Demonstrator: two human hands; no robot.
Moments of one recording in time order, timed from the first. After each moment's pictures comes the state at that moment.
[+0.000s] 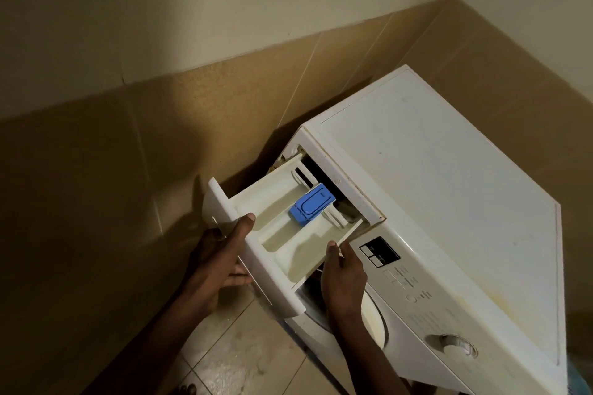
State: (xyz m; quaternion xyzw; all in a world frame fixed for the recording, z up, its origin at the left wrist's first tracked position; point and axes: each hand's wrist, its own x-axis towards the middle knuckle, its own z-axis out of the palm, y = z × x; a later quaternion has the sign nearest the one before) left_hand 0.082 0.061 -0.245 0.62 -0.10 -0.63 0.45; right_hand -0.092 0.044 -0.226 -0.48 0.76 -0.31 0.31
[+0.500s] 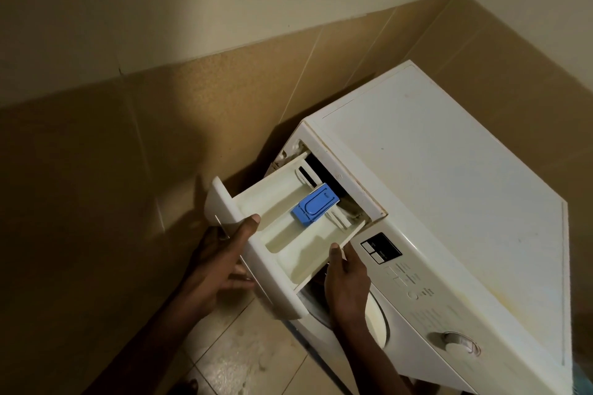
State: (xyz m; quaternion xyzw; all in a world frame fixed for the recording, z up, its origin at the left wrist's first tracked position) left_hand 0.080 0.071 -0.243 0.60 -0.11 -0.65 0.45; right_hand -0.101 0.052 -0.233 -0.49 0.75 -0.32 0.32
